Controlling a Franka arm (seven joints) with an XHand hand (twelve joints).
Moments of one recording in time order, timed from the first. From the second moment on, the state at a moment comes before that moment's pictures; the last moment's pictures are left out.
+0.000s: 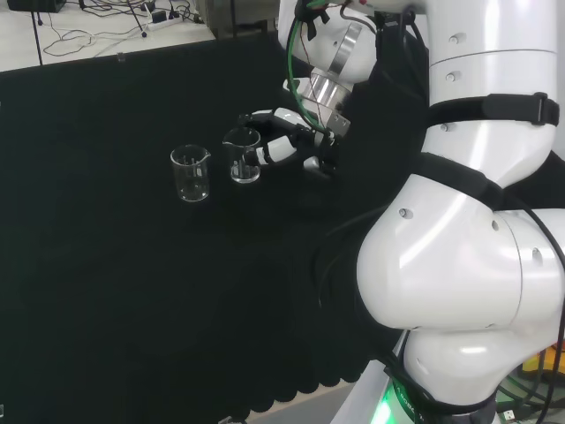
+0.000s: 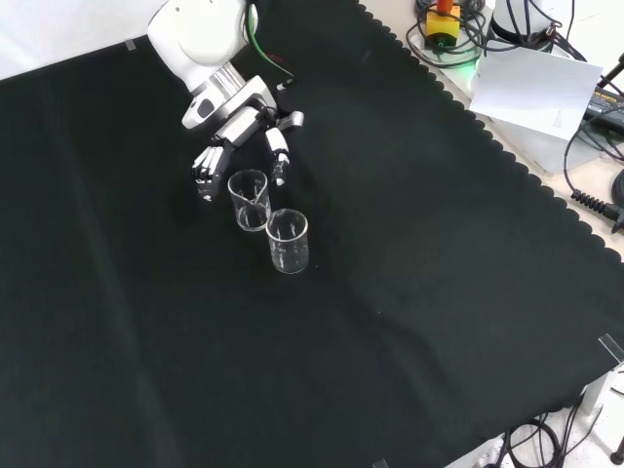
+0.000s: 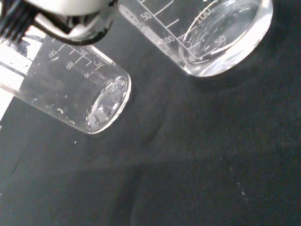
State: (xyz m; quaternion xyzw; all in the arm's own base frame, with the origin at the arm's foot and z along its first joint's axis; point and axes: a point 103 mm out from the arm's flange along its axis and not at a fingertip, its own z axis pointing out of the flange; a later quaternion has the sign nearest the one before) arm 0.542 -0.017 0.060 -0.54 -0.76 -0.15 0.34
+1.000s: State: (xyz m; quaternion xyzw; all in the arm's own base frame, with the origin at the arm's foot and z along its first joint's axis) arm 0.541 -0.020 0.052 -0.53 -0.75 -0.19 0.35
